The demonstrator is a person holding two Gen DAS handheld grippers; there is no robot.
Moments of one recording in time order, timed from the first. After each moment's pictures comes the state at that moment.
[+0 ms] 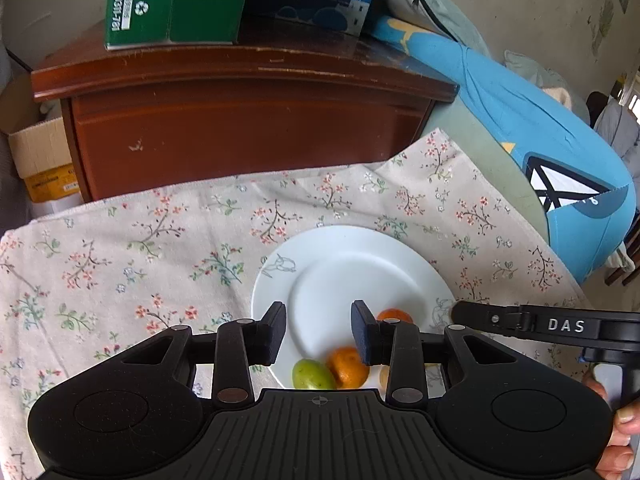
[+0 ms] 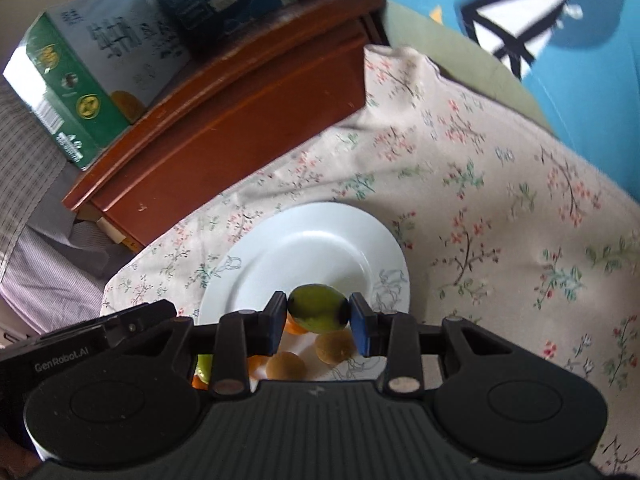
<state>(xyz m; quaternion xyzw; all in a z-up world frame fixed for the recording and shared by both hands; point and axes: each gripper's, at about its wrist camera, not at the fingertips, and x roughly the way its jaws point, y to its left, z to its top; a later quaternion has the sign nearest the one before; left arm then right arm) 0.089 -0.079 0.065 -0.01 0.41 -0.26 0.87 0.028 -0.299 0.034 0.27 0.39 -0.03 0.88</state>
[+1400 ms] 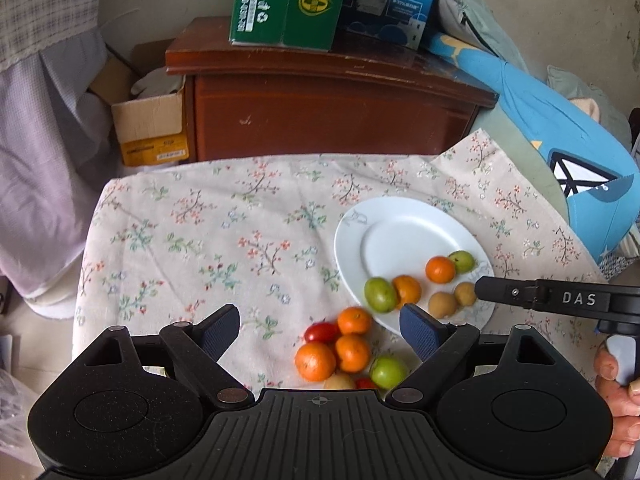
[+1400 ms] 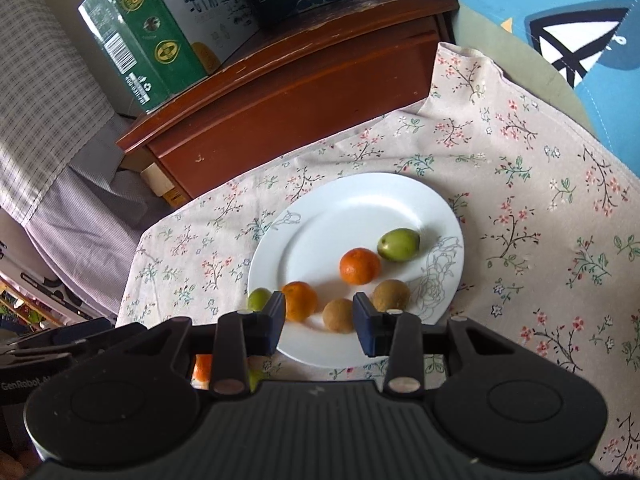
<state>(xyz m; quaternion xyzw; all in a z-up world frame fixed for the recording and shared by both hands) 0.014 -0.010 0.081 -0.01 0.41 -0.17 0.90 0.000 -0.250 0.051 0.21 0.39 0.04 0.89</state>
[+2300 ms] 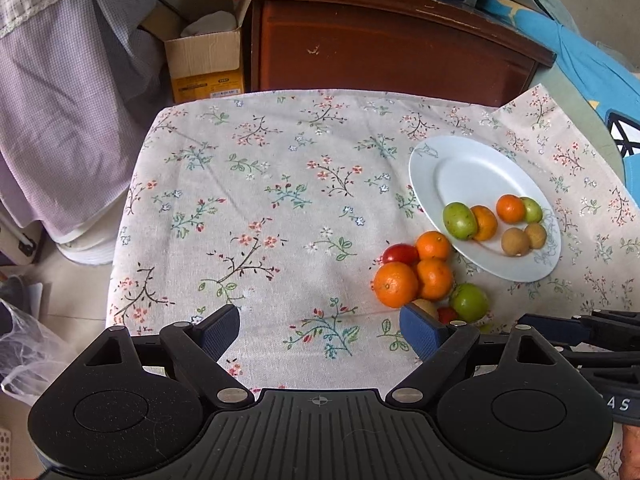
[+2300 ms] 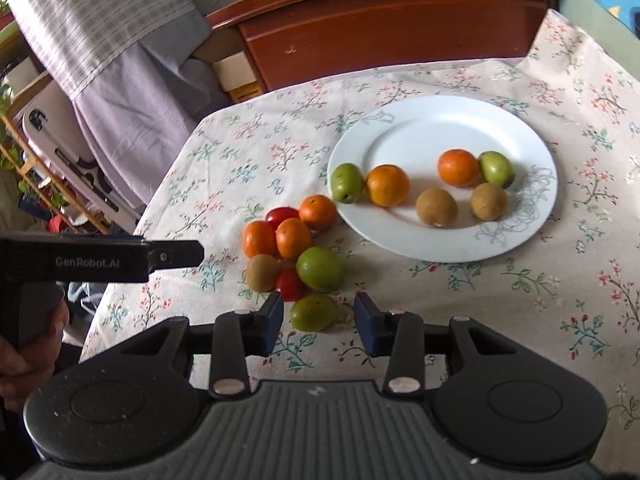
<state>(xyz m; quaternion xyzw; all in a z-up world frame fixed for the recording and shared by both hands) 0.002 0.020 0.039 0.00 0.46 -0.11 0.88 -0.032 -0.182 0.017 0.11 0.44 0.14 0.88</state>
